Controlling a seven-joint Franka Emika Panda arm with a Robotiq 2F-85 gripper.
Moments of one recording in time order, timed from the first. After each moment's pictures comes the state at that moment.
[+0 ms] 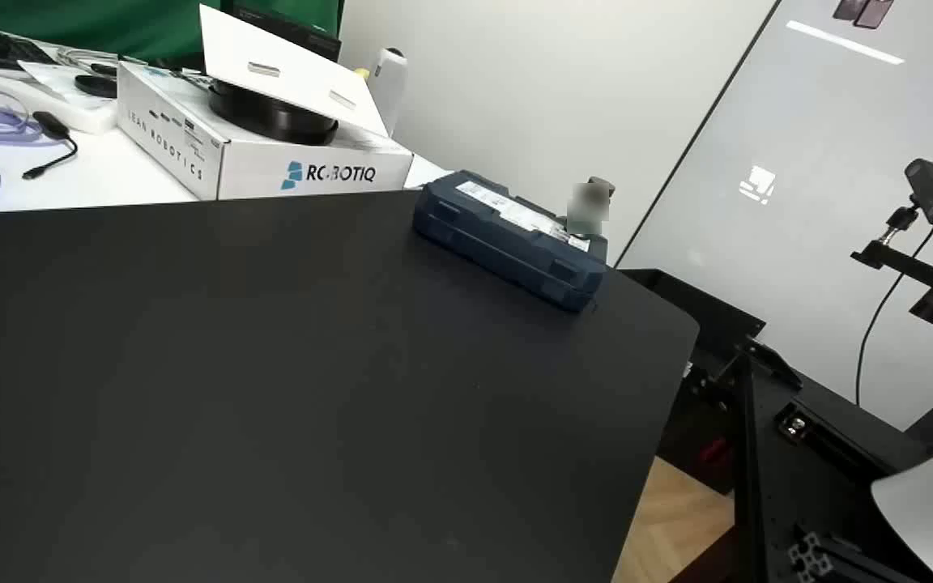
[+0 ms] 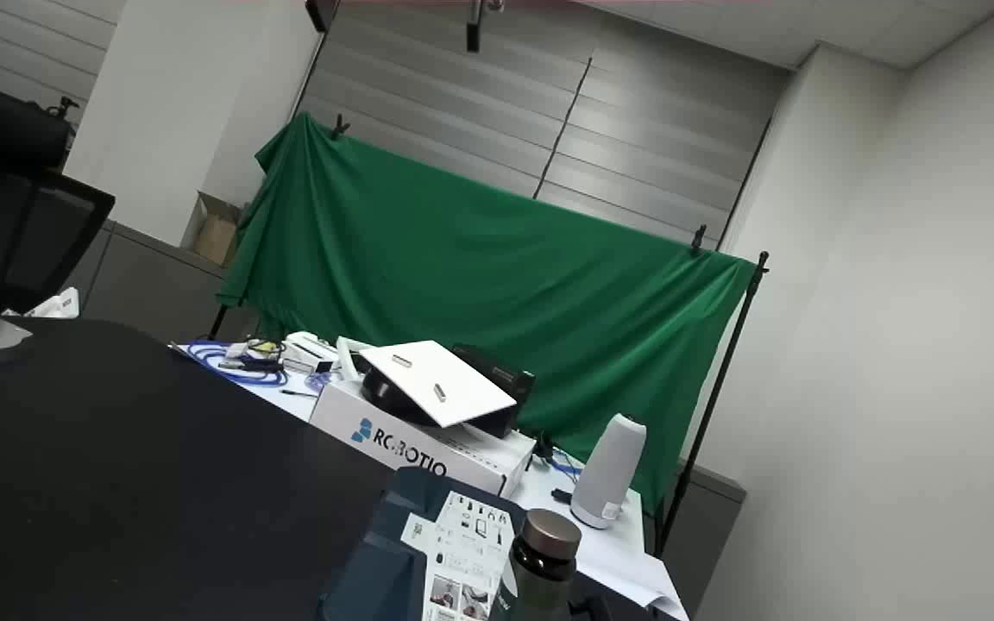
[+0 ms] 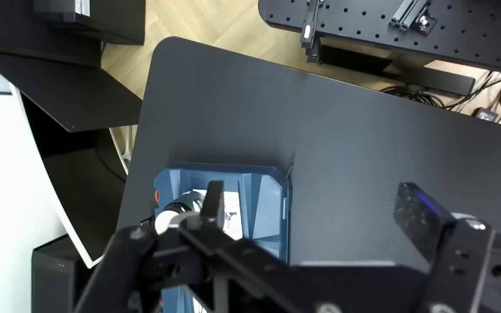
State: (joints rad) arm -0.14 -0.57 -0.15 -2.33 -0.39 1.71 -0.40
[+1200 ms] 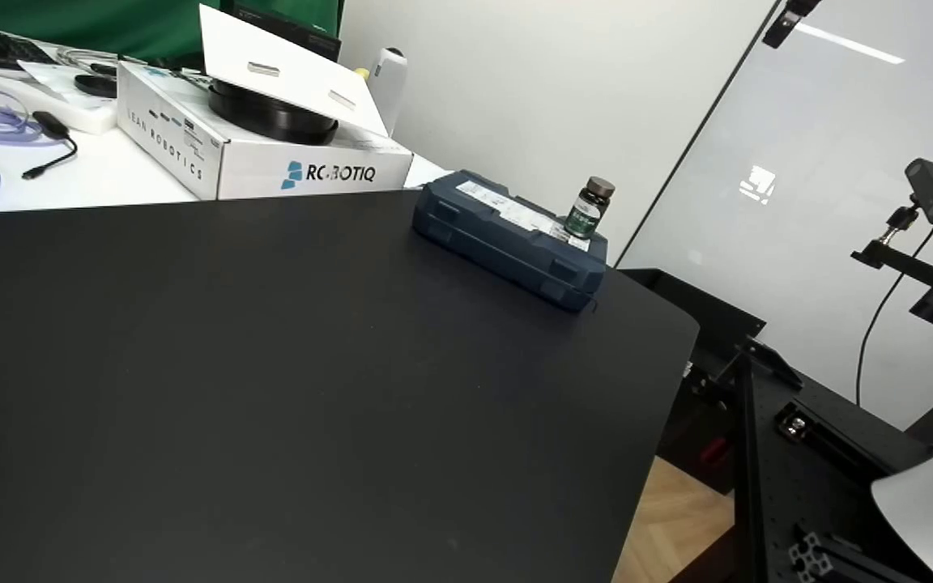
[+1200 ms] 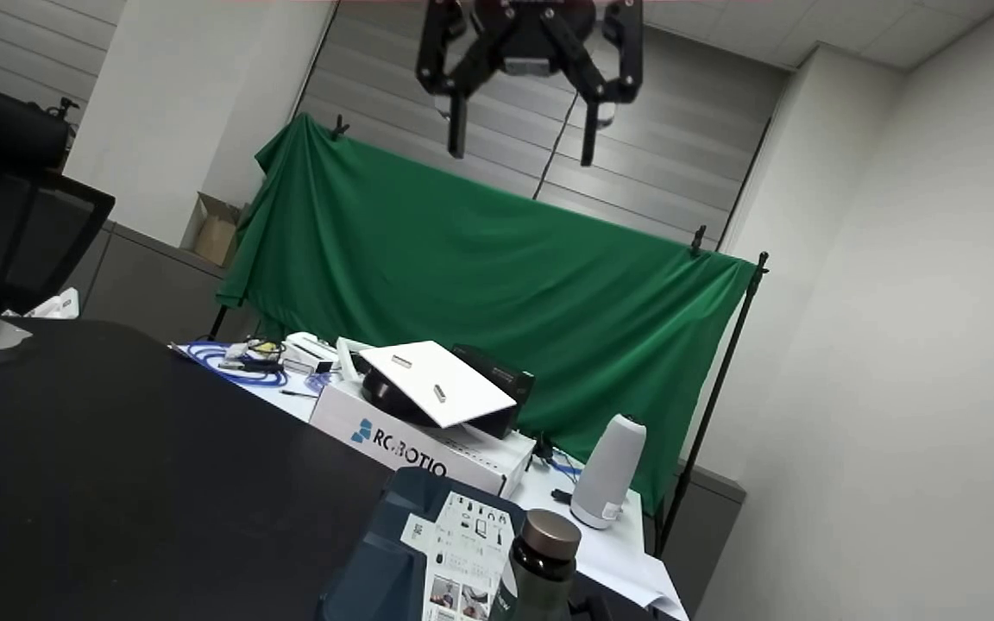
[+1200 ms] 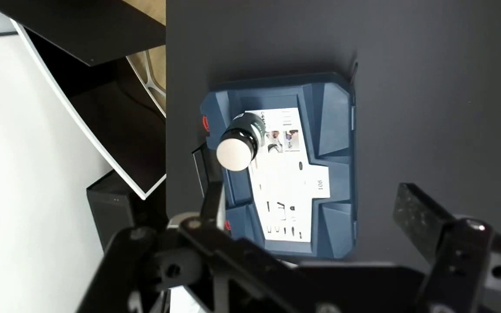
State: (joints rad) arm -0.17 -0.46 -0.33 -2.35 -0.37 2.16 -0.40
